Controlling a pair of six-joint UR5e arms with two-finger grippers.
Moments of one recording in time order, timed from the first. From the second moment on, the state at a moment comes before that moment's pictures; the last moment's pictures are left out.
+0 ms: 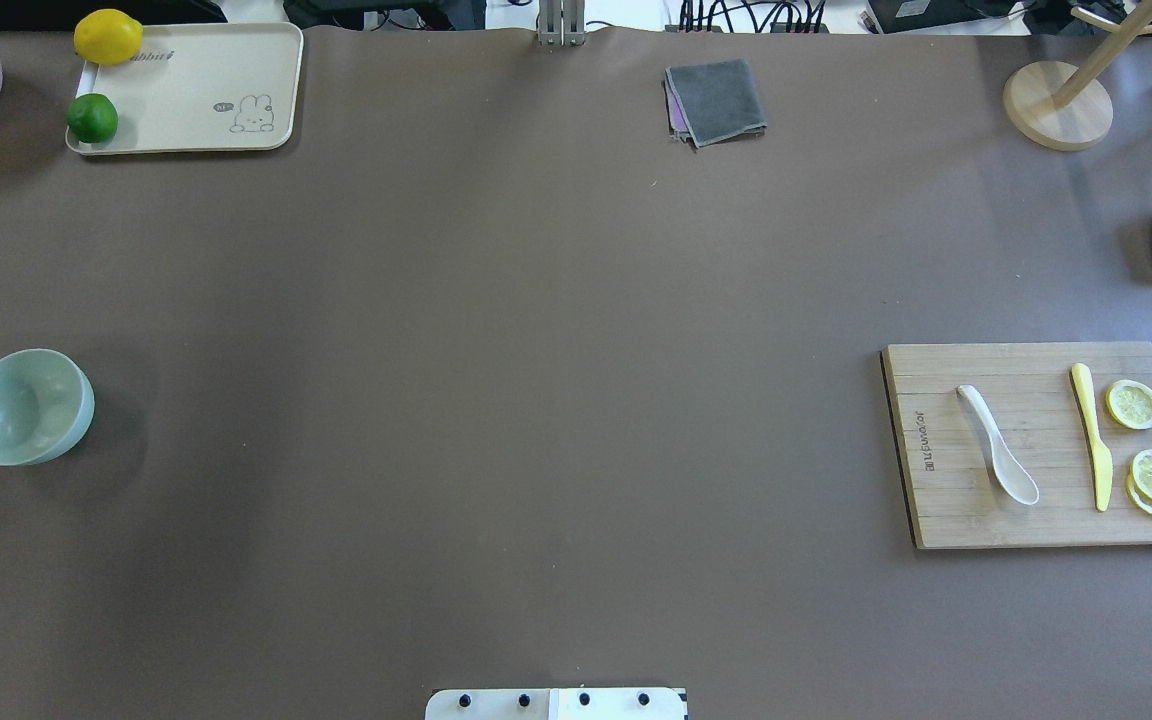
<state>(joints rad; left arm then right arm) -1.58 -1.50 -1.79 -1.61 -2.32 -0.19 1.66 -1.72 1.81 -1.74 2.32 -0.13</state>
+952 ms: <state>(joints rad) -1.58 -1.51 -1.79 -1.60 -2.33 -0.20 1.65 -1.71 1.81 -1.74 2.33 -0.13</state>
